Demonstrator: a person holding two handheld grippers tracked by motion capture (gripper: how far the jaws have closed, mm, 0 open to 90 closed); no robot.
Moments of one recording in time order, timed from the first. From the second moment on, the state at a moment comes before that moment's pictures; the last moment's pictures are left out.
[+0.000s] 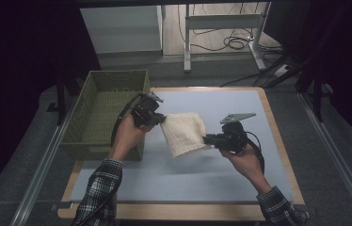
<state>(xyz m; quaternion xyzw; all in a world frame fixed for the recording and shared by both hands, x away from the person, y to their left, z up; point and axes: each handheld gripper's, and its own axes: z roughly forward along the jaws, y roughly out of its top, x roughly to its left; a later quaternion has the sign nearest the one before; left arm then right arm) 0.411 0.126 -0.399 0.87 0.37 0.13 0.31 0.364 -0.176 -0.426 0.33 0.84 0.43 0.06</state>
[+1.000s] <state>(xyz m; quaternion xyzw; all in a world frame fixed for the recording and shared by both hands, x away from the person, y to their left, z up) 0.410 0.185 -0.367 0.84 0.40 0.16 0.31 0.383 -0.121 -0.392 0.30 0.84 0.45 0.05</state>
